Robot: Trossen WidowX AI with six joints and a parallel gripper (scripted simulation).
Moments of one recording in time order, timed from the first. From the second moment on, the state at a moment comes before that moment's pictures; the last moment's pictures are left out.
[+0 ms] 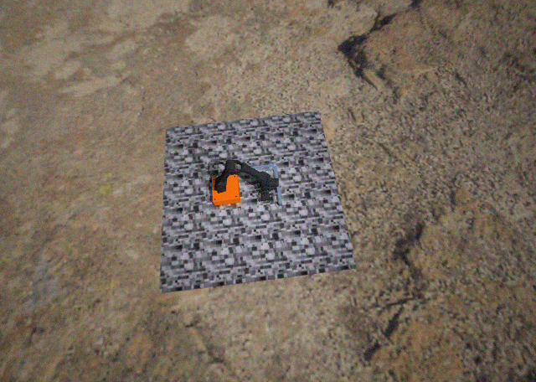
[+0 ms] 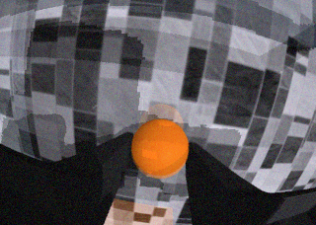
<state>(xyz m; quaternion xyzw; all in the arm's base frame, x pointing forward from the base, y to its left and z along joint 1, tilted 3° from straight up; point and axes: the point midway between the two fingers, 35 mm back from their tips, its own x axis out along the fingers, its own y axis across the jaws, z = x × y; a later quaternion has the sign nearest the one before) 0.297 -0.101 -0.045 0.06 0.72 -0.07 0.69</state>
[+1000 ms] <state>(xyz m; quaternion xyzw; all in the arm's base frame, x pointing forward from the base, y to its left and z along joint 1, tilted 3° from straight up) 0.302 -0.102 0.034 0.06 0.71 -0.07 0.70</state>
